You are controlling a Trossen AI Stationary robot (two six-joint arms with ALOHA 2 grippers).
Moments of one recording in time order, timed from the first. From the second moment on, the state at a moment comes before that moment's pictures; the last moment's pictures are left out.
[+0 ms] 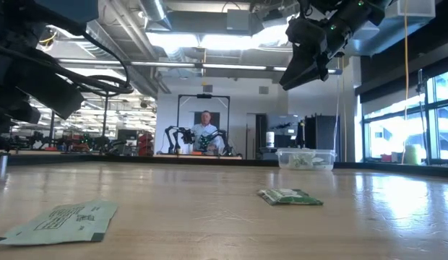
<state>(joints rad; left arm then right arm) -0.53 1.72 0.90 -0.81 0.19 -0.92 -0.24 1.25 0.91 -0.39 0.11 0.21</state>
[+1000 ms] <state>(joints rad) -0.19 1.71 1.16 -0.17 0.35 -0.07 0.06 1.25 0.91 -0.38 -0.11 -0.27</state>
